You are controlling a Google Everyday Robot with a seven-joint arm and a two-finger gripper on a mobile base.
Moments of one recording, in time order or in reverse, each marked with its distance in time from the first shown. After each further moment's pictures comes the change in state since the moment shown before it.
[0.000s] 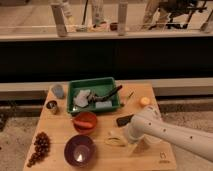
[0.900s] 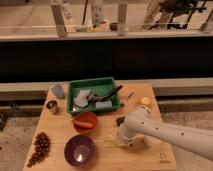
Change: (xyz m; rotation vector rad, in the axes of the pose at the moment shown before) arm -0.034 -0.003 0.011 -0.024 -0.026 -0.067
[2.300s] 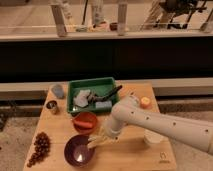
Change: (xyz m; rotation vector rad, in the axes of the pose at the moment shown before) arm -0.131 -0.022 -0.038 -0.027 -0.124 -0.407
